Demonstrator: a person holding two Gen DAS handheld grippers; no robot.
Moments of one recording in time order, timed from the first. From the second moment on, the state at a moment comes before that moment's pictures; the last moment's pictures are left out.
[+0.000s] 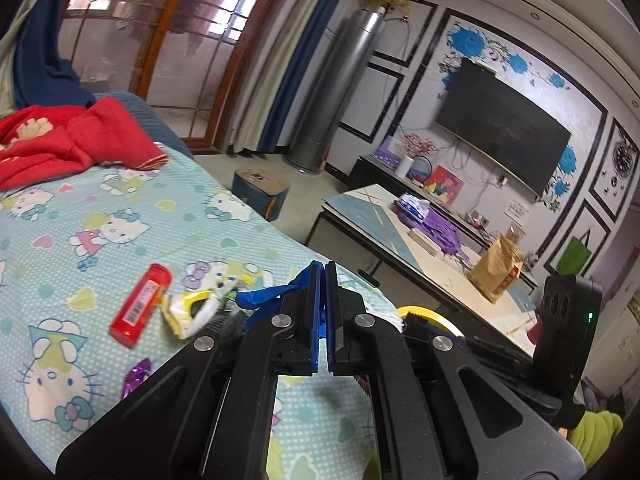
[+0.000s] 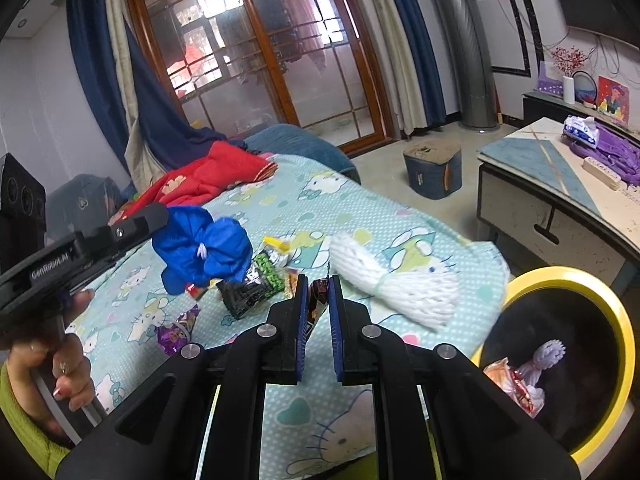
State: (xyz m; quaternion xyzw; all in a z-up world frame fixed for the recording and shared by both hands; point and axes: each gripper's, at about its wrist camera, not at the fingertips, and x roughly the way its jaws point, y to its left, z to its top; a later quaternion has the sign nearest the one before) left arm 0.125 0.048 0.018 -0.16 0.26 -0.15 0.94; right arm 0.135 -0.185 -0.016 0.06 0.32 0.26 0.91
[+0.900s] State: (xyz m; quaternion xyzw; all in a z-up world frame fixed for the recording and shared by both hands) left arm 0.121 -0.032 0.016 -0.09 0.28 -0.23 0.93; right arm 0.128 -0.263 -0.005 0.07 0.29 0.18 0.94
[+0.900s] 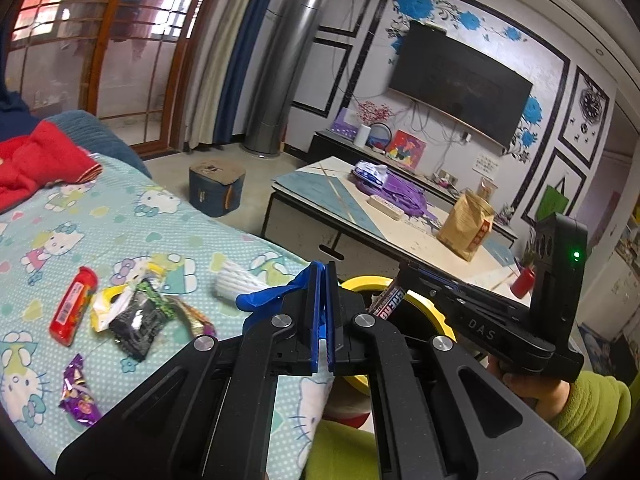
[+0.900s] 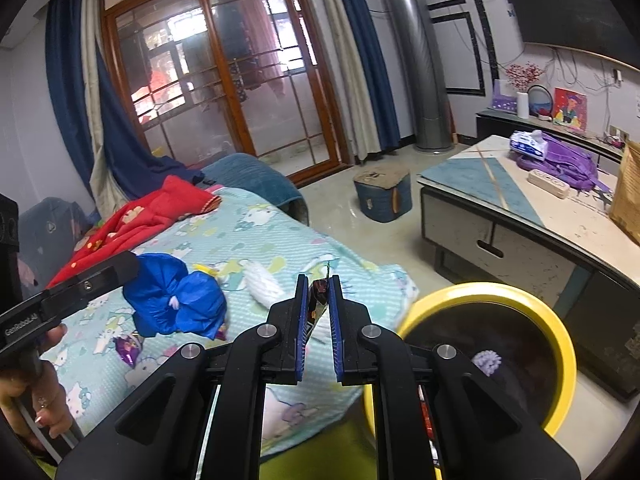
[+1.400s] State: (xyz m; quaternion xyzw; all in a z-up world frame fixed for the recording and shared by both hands) left arm 0.120 -0.093 0.005 -0.05 0.28 -0.27 0.92; right arm 0.123 -0.316 -0.013 0.08 0.28 0.11 0.95
